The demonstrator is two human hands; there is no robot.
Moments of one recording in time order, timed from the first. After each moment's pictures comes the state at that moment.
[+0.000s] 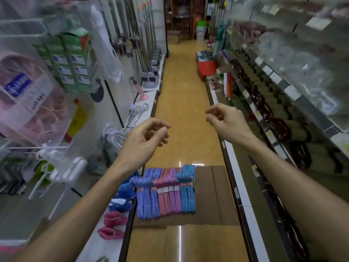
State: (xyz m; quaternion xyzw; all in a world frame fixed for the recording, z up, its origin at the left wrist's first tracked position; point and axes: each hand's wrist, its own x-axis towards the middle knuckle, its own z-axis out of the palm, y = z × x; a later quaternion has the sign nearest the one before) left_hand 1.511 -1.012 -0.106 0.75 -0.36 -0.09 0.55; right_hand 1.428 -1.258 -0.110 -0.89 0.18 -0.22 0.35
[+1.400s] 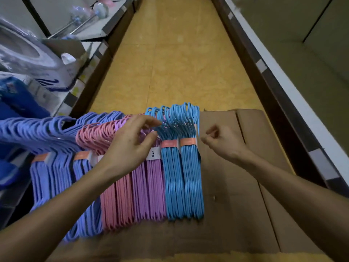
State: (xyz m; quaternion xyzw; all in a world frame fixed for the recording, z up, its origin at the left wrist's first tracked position) left_hand 1.719 -1.199 -0.968 0.83 -0.40 -0.05 0.38; right_hand 1.606 -1.439 -1.022 -0.87 0.29 -0.06 0.40
